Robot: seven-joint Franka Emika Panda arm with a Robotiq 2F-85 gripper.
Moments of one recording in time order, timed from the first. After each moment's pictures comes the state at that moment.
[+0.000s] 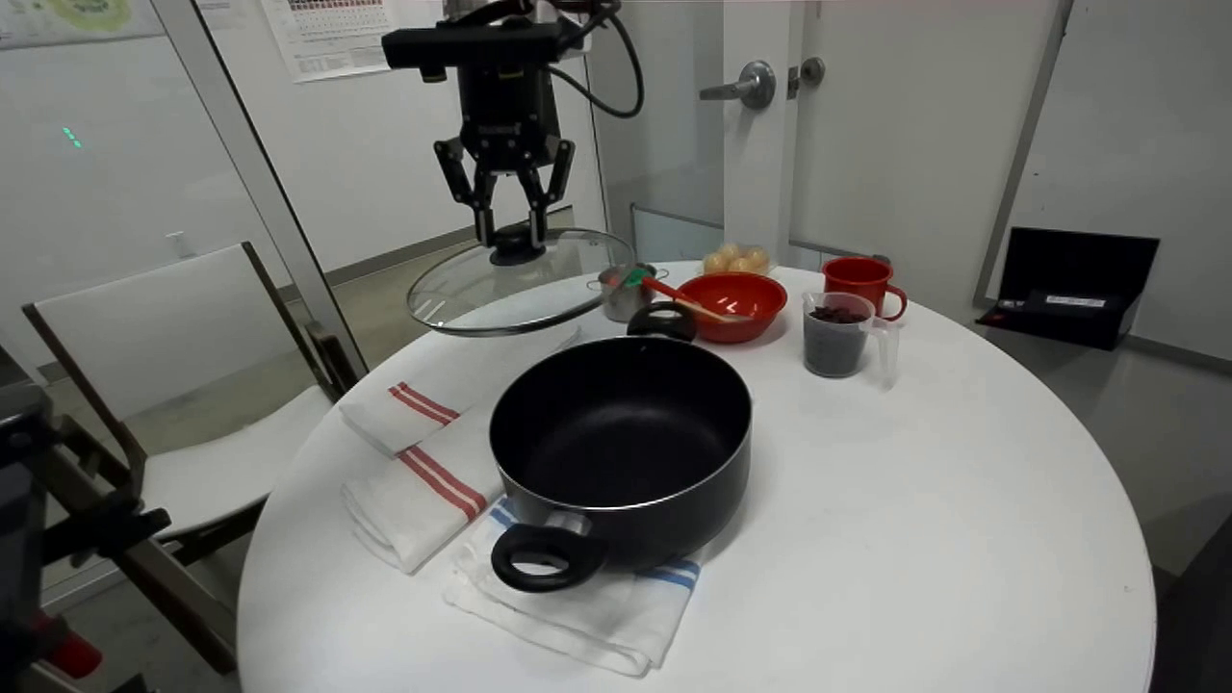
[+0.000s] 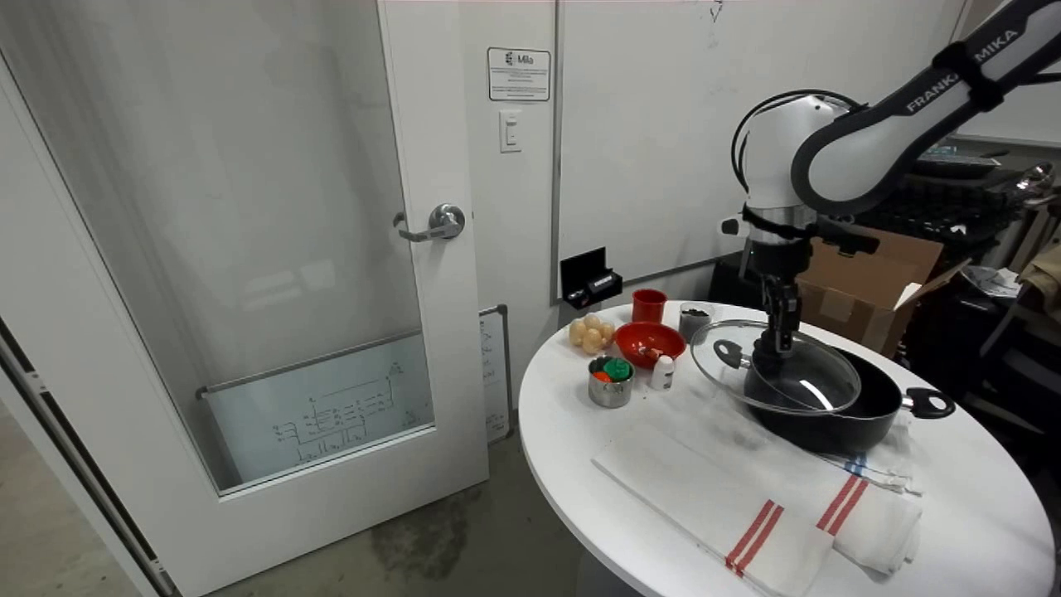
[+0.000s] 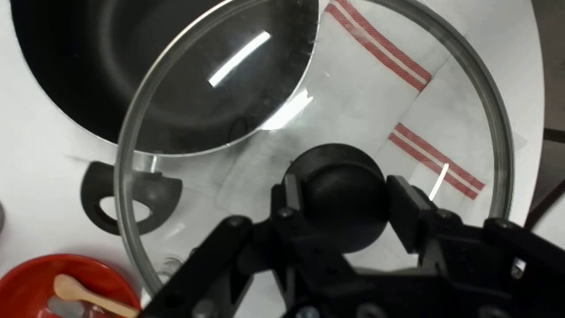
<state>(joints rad) 0.03 0.66 0.12 -1.79 -0.18 2.23 -0.47</state>
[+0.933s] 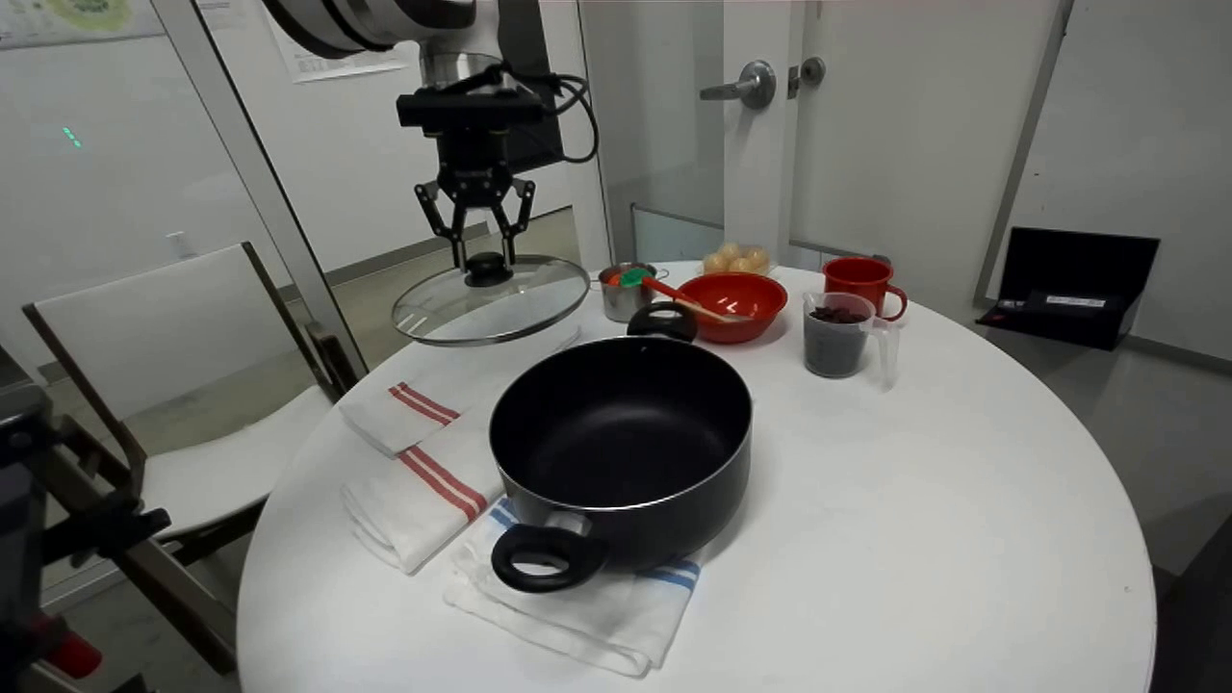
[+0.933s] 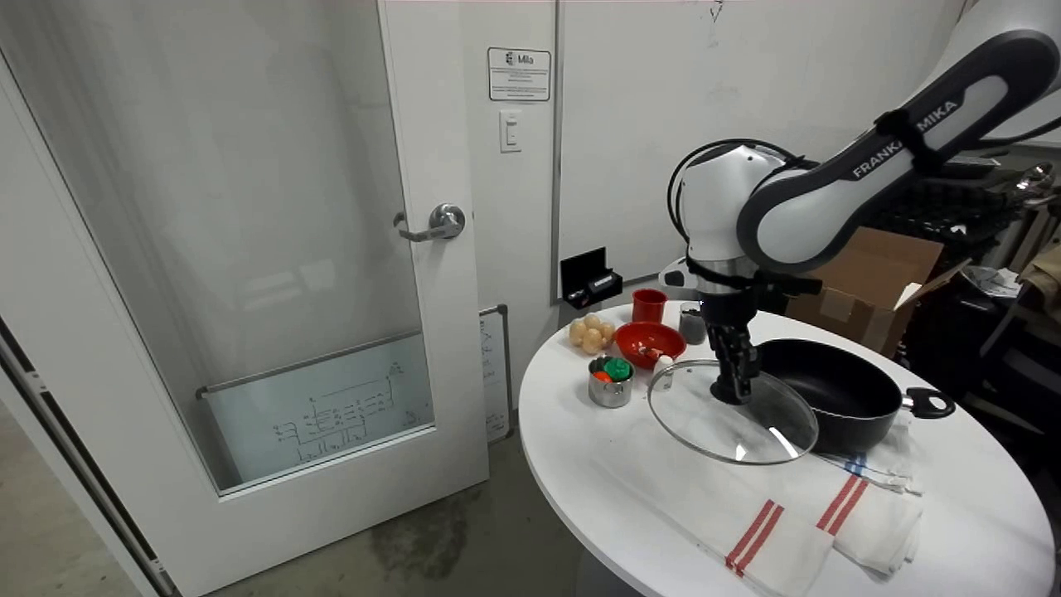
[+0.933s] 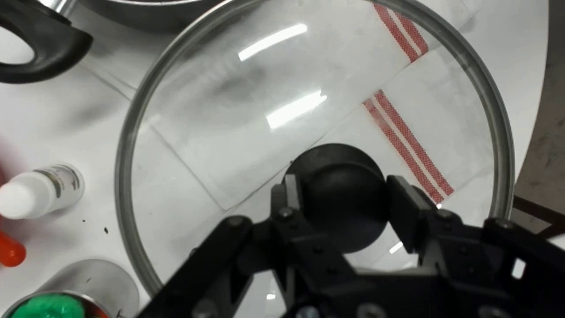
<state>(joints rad) 0.14 0.87 0.16 -1.58 -0.26 2.18 -0.58</state>
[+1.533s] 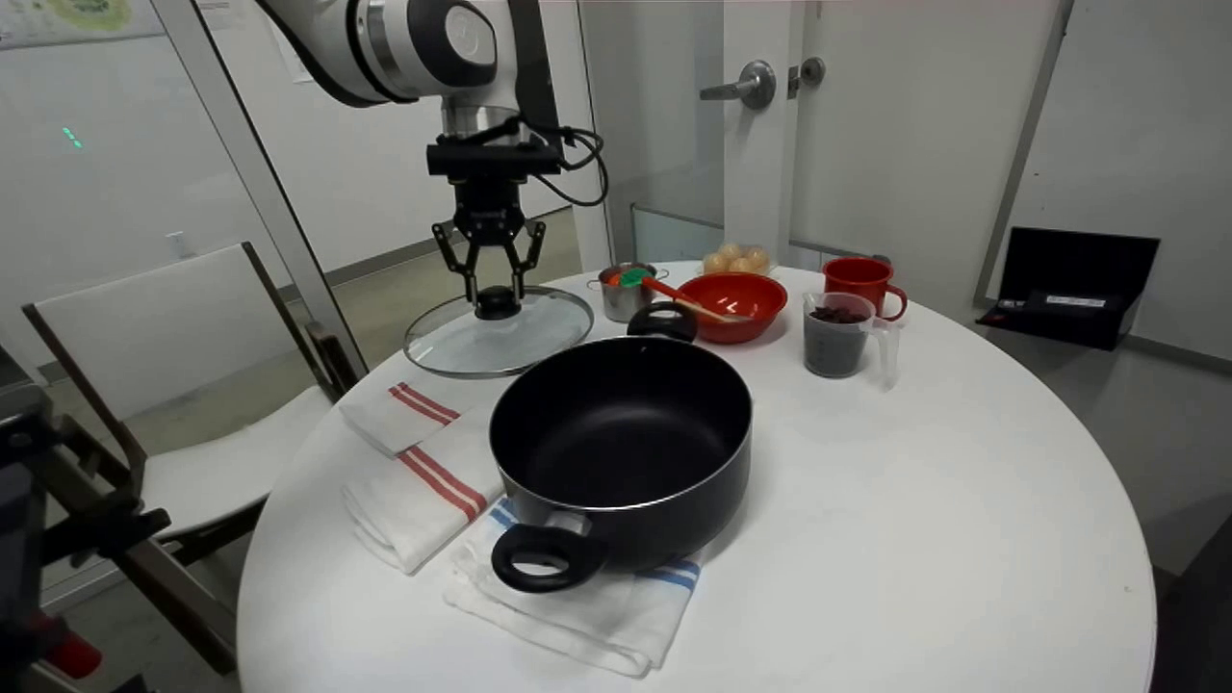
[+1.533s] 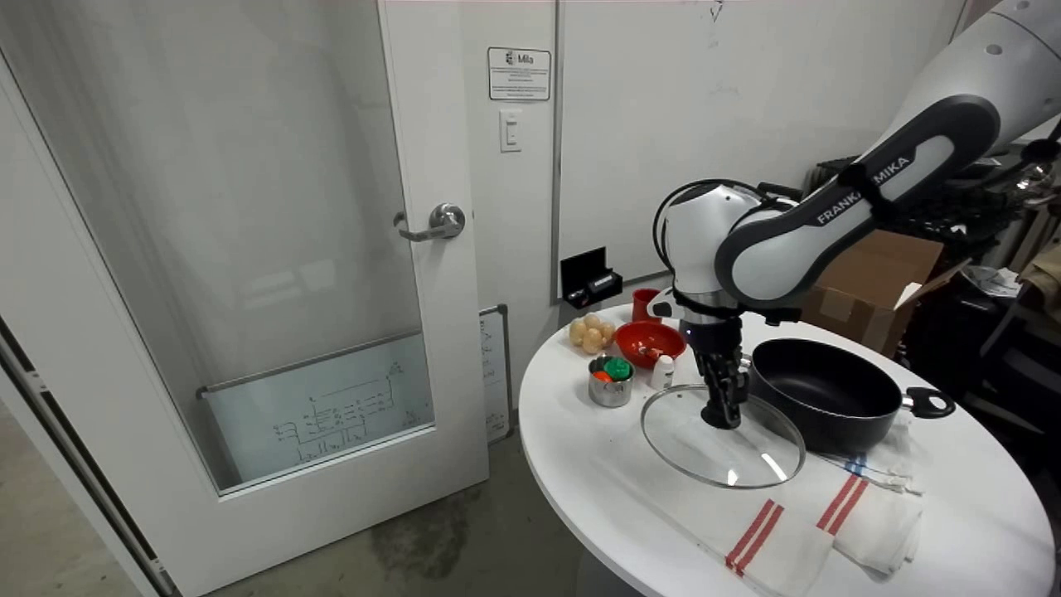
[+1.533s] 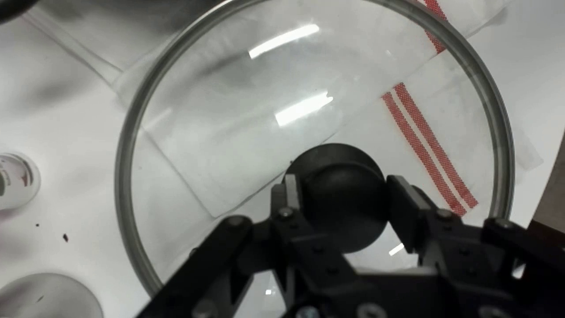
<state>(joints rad) 0.15 1.01 0.16 -1.45 -0.27 2.16 -0.64</state>
